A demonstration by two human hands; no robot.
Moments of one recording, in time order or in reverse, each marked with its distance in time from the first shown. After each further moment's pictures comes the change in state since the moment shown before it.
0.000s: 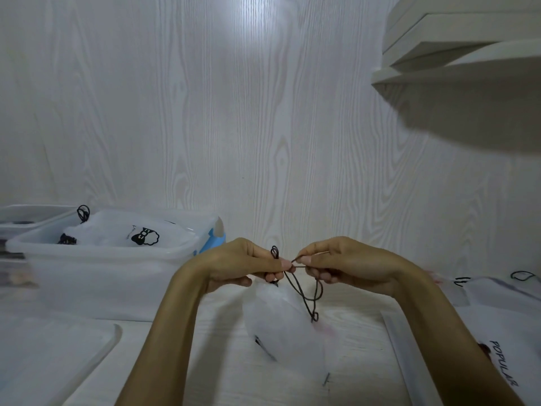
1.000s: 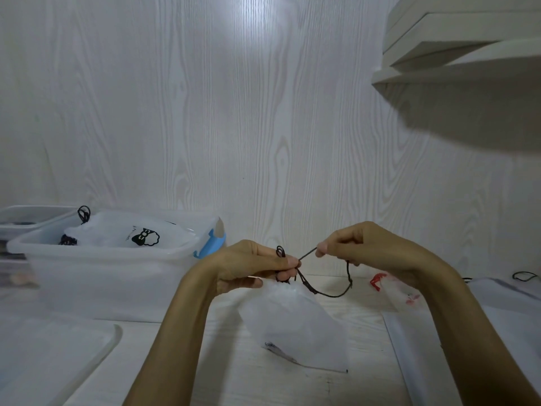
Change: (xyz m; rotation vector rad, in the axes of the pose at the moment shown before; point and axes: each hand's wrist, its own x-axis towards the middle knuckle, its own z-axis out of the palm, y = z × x) left_hand 0.013 -0.004 0.006 -0.178 -0.025 -0.061; right_hand -0.018 -0.007 -0.018 -0.292 0.261 -0.045
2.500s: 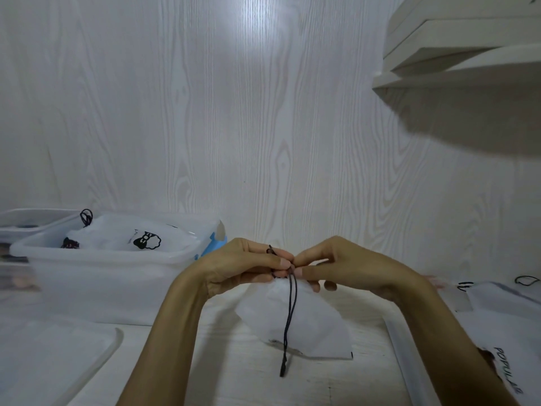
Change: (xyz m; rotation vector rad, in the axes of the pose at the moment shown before) left_hand -0.009 0.004 -0.005 -0.218 -0.013 0.115; right_hand 0.001 -0.018 0.027 0.011 -0.233 -0.132
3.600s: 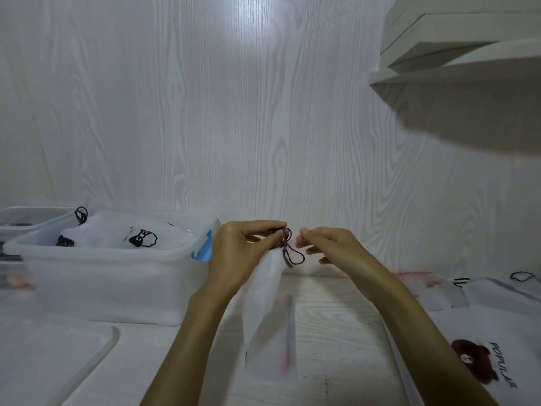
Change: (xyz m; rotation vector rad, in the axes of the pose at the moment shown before) left_hand 0.028 -0.024 0.010 0.307 0.597 0.642; right_hand 0.024 0.026 0.007 0.264 0.457 0.085
